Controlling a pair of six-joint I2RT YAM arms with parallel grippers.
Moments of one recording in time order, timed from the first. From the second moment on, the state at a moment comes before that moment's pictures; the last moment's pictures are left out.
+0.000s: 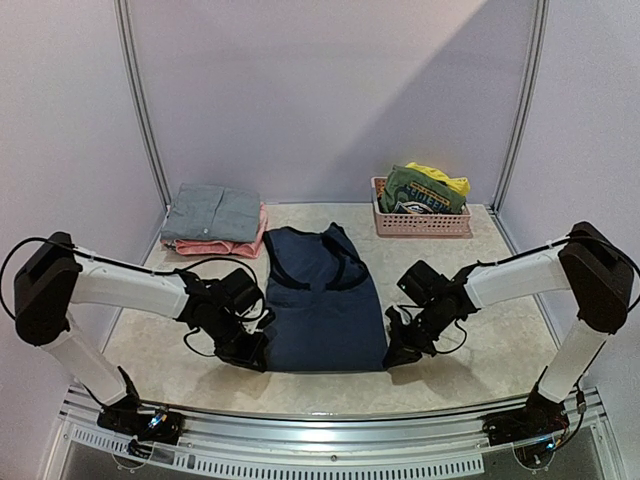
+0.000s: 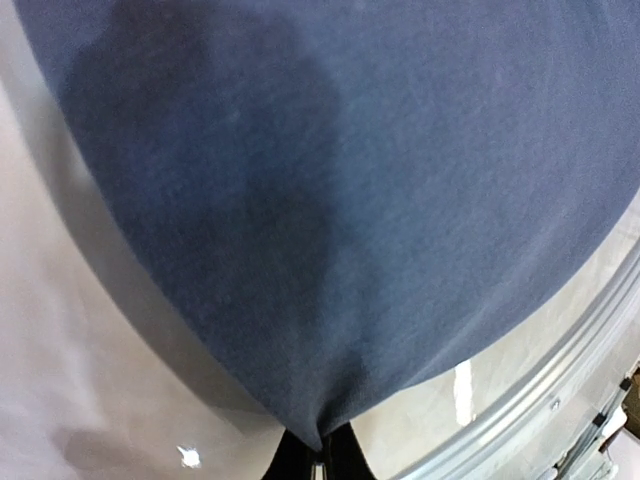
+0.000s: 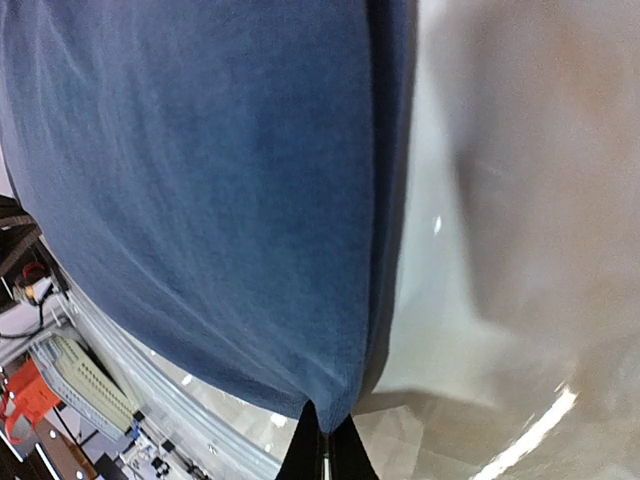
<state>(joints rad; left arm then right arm) -0.84 1.57 0.75 -0.49 0.30 -0.55 0.78 1.71 0.84 -0.40 -0.51 0.79</state>
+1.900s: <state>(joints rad) -0.35 2.24 1.83 -0.87 0.18 -0.35 0.91 1.32 0.97 -1.04 -0.13 0.95</state>
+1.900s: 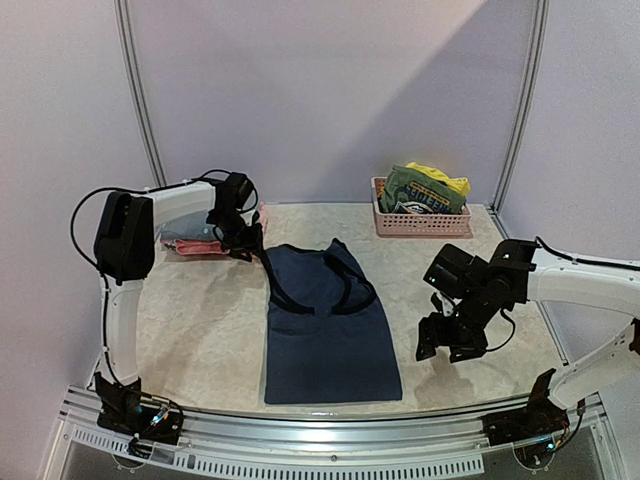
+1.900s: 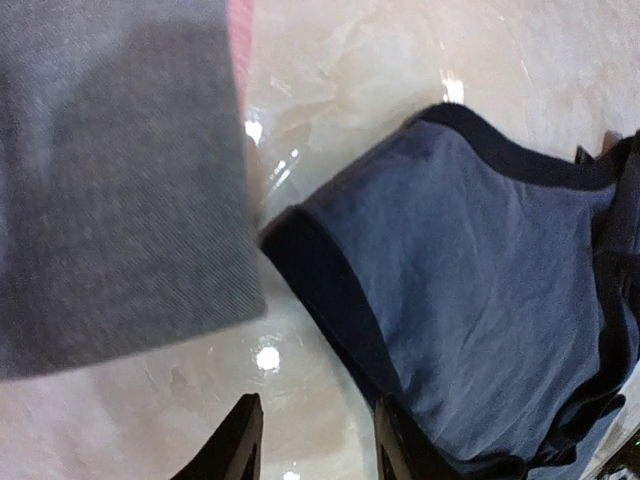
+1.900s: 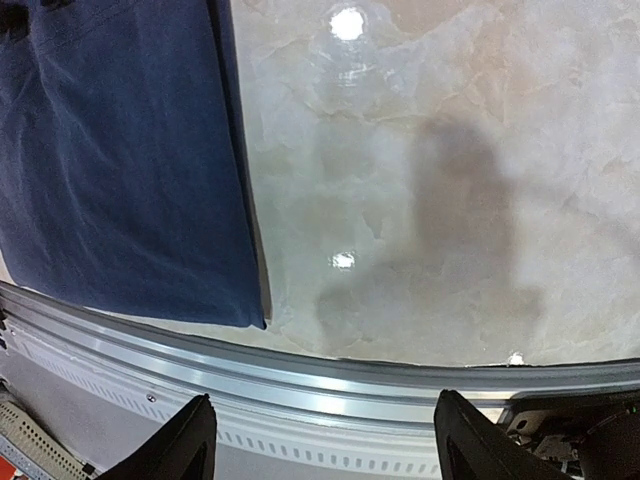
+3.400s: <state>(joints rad) -0.51 2.46 2.28 -0.94 0.10 -0.60 0.91 1.28 0.95 -1.08 -0.13 0.96</state>
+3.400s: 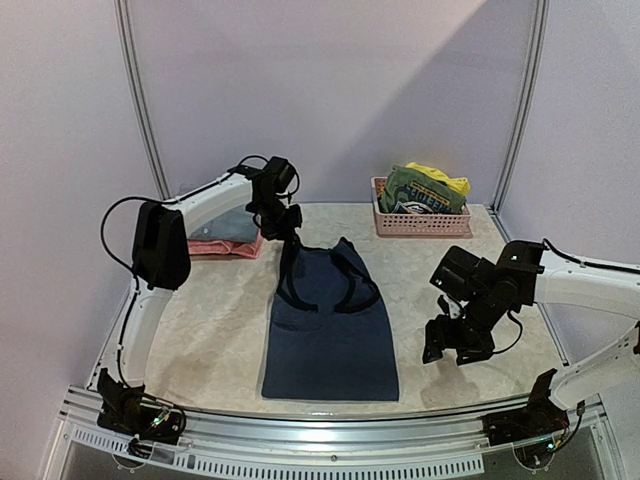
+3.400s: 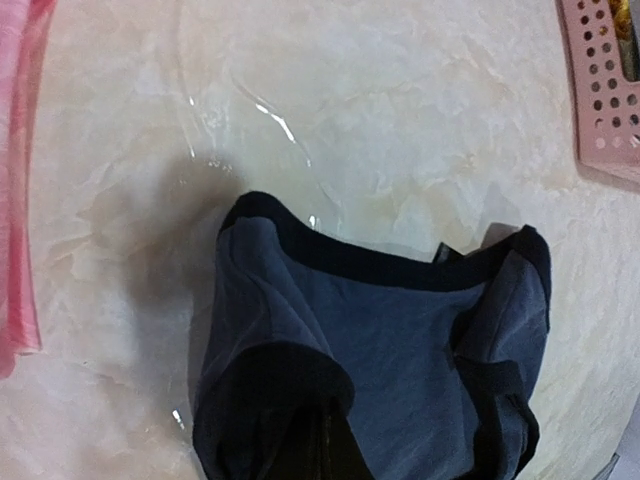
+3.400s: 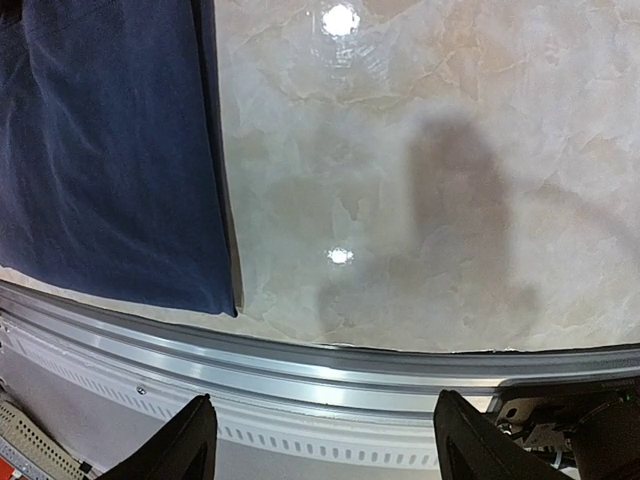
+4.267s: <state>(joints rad) -0.53 2.52 2.35 -0.90 0.22 -0.67 0.89 1.43 1.15 -1.07 -0.09 0.83</state>
